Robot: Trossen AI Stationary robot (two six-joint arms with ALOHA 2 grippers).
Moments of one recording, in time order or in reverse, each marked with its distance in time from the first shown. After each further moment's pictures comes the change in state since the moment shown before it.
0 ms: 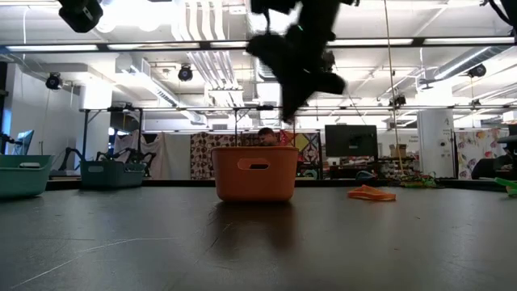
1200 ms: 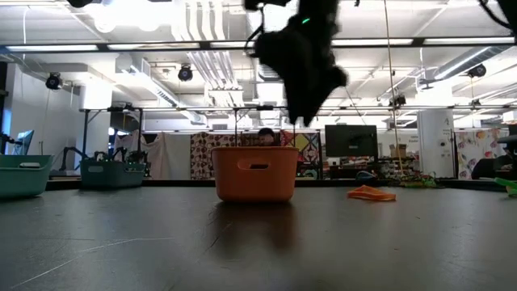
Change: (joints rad) left arm 0.000 0.036 0.145 -0.022 0.011 -0.006; right arm 0.093 0.071 0.071 -0.223 0.048 -0.068
